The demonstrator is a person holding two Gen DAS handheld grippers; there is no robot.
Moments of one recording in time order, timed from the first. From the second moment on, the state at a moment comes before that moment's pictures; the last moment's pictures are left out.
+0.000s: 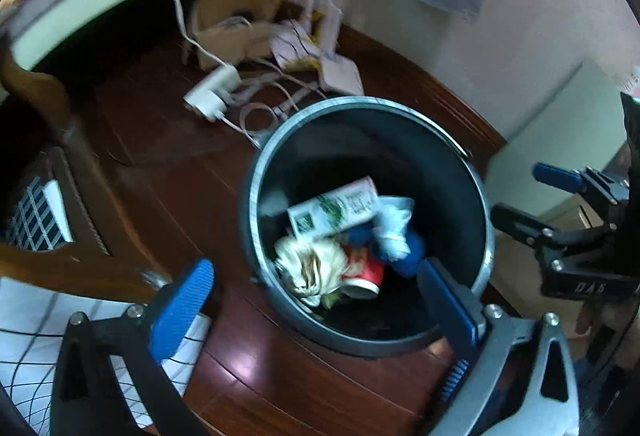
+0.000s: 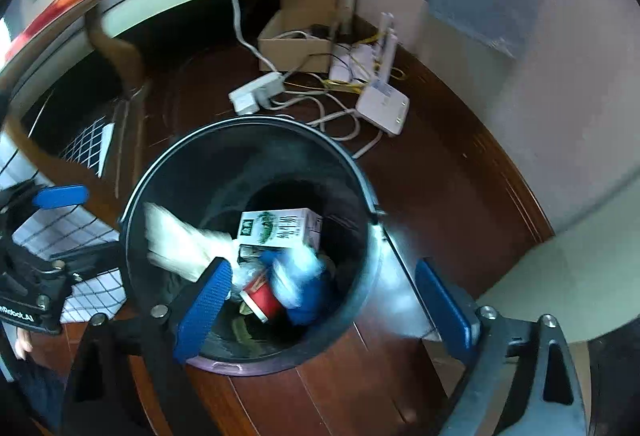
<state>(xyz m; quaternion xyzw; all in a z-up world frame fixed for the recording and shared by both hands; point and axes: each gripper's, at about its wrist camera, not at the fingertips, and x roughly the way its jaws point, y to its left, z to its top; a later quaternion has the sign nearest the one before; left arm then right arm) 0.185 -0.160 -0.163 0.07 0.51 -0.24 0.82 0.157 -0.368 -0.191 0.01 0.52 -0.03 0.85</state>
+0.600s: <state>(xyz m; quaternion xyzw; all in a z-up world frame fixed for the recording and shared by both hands) 0.167 -0.140 -0.098 0.06 0.44 -0.22 0.87 0.143 -0.355 -0.144 -0.01 0.47 -0.05 0.88</state>
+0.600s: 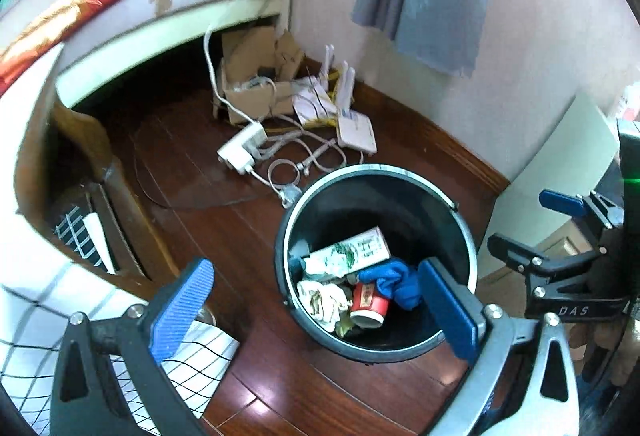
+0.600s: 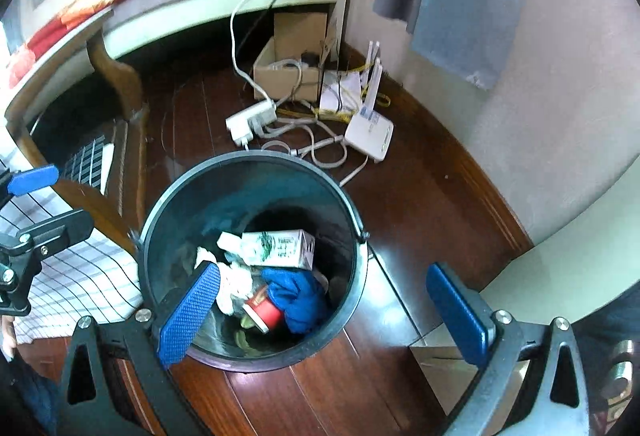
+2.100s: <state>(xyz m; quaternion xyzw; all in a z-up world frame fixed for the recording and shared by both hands) 0.161 0.226 -0.001 -0.08 0.34 0.14 0.93 0.243 -0.025 0.017 -0.09 0.32 0.24 0.91</state>
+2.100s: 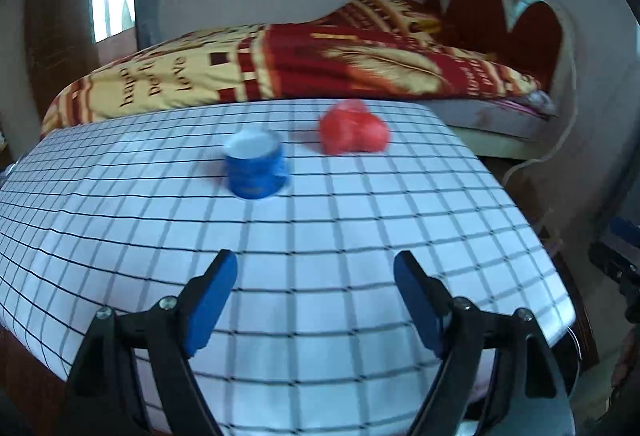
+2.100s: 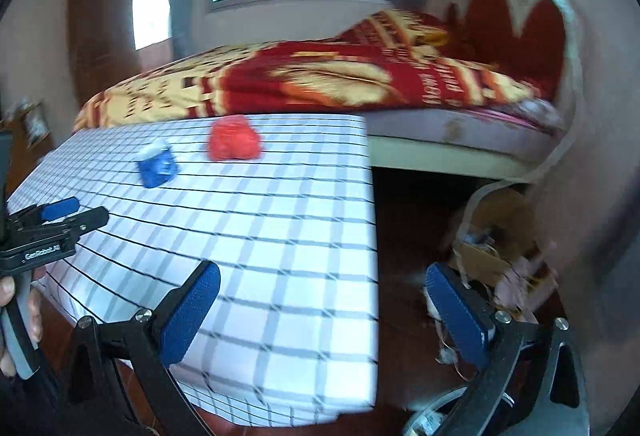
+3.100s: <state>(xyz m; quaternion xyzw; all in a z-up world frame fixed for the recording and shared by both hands) 0.291 0.338 -0.047 -0.11 0.39 0.13 0.90 0.454 0.229 -0.054 -0.14 0.42 0.36 0.82</state>
